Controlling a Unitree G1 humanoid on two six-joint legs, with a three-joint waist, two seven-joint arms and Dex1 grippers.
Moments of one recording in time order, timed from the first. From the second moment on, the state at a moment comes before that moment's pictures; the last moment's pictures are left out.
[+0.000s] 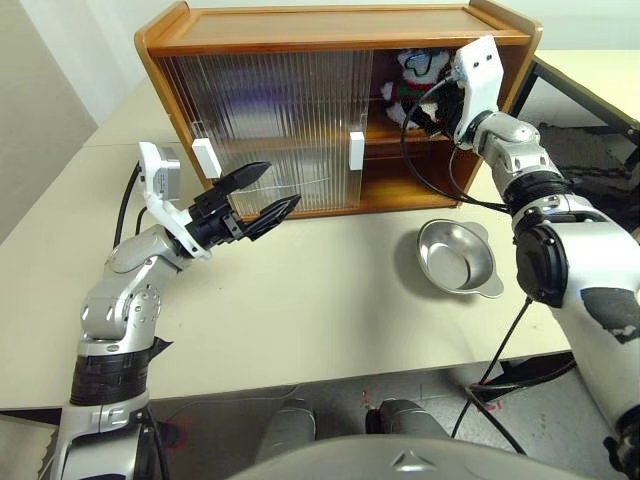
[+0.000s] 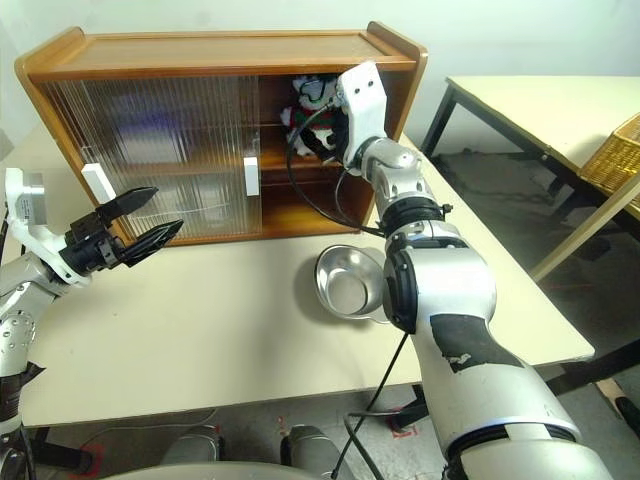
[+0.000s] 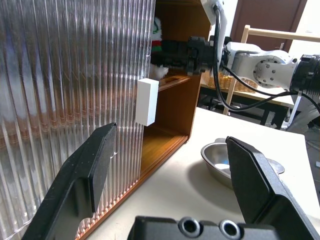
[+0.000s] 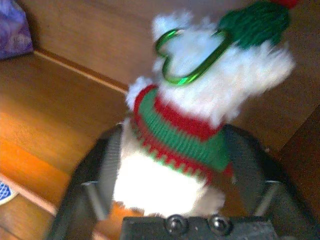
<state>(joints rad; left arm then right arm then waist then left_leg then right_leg) -0.24 0.54 0.22 -0.19 -0.63 0.33 -0.87 -1.28 -0.35 -0.13 1.32 -0.04 -0.21 0.59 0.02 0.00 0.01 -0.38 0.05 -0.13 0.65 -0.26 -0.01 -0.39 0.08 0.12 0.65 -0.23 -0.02</state>
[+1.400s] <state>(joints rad) -0.30 0.52 0.17 -0.11 -0.62 0.32 -0.93 -0.61 -0.57 -0.22 0.43 0.30 0.15 0.95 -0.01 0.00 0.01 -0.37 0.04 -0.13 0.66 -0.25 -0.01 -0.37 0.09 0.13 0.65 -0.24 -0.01</state>
